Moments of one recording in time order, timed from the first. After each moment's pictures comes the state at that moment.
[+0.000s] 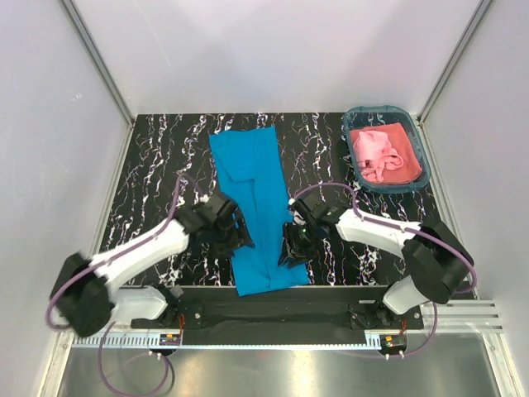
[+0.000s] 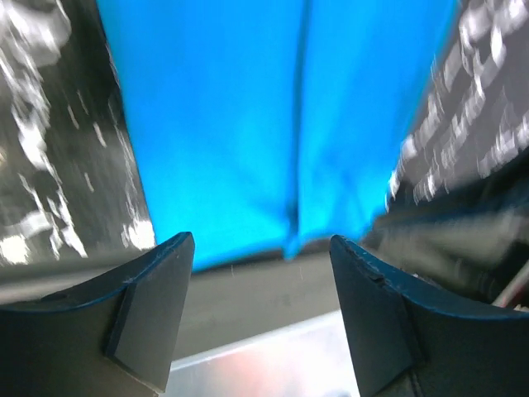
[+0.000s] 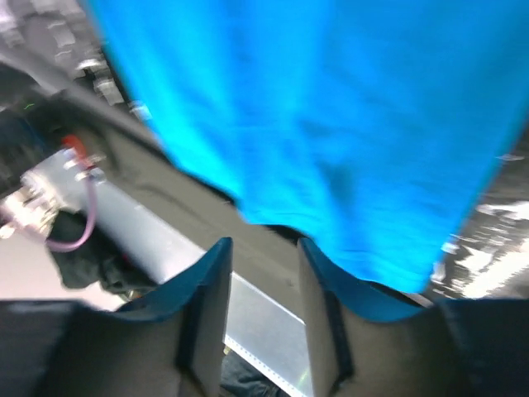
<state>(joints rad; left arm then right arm) -0.75 1.18 0.79 -0.70 0.08 -1.07 0.78 1.51 0.86 -0.47 -0.48 0.77</state>
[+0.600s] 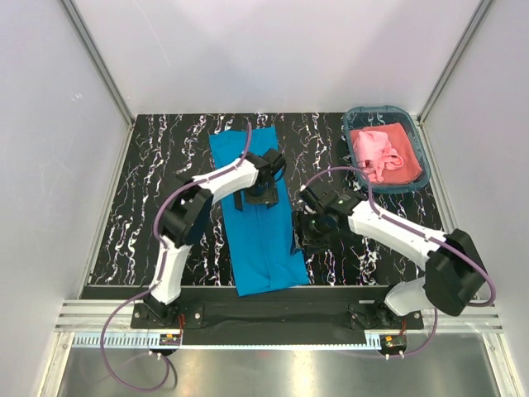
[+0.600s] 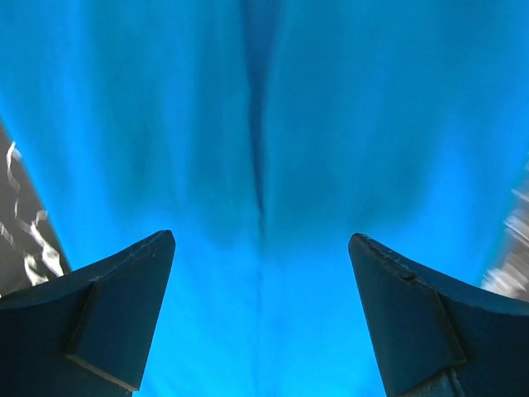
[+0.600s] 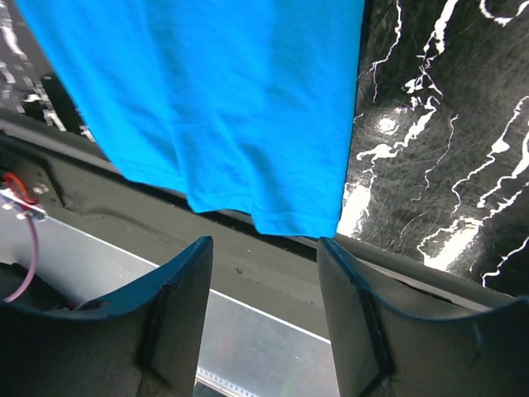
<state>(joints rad) -0.67 2.10 1.65 -0.92 -0.28 -0.84 0.74 1.43 1.00 -0.79 -0.24 0.68</state>
